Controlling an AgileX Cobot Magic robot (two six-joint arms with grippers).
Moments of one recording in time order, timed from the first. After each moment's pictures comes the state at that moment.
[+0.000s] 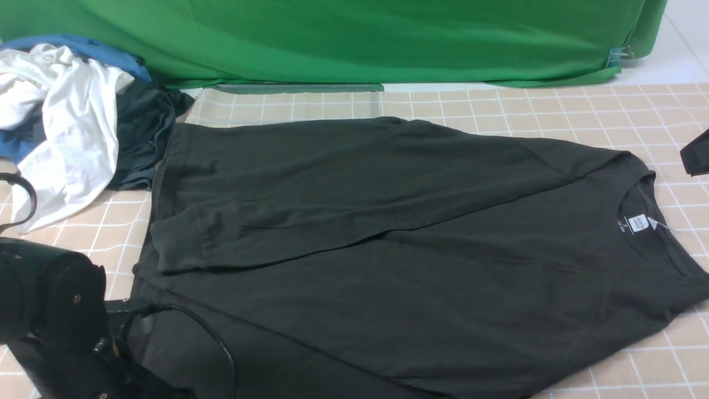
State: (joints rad) right arm -0.10 1.31 -1.25 0.42 1.18 -0.35; left arm -0.27 1.44 -0.54 -0.05 0.91 -0.31
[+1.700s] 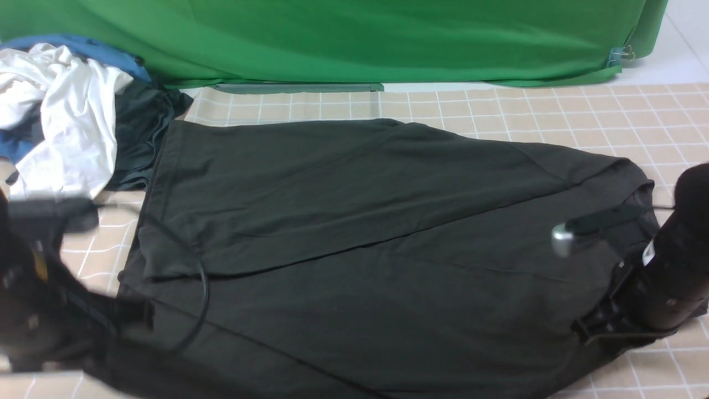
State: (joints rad) right arm 0.25 1.56 -0.83 0.05 0.81 -0.07; left arm -0.26 1.16 -0.80 0.08 1.10 -0.37
